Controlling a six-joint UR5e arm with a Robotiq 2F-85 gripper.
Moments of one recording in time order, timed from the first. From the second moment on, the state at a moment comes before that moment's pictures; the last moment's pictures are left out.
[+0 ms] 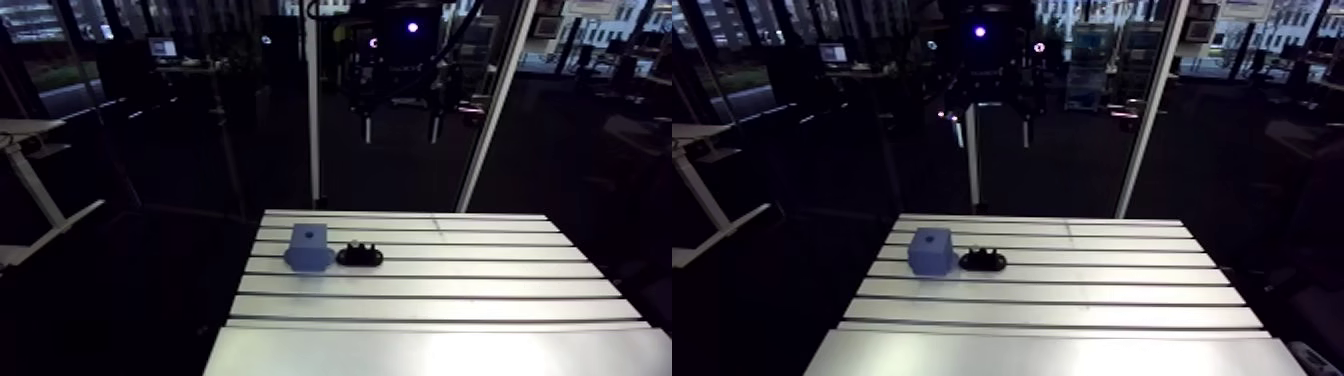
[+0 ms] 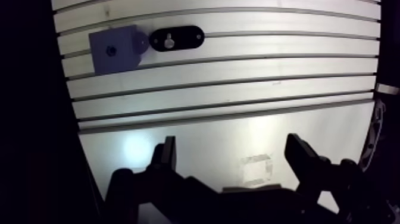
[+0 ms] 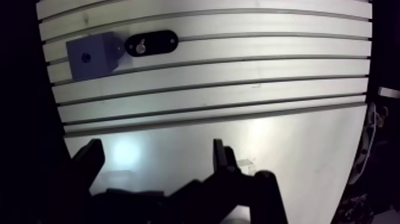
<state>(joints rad) -0.01 -1.47 1.54 -1.59 -1.63 -1.50</state>
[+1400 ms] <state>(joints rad) 0.07 -1.47 1.75 -1.93 -1.59 -1.52</state>
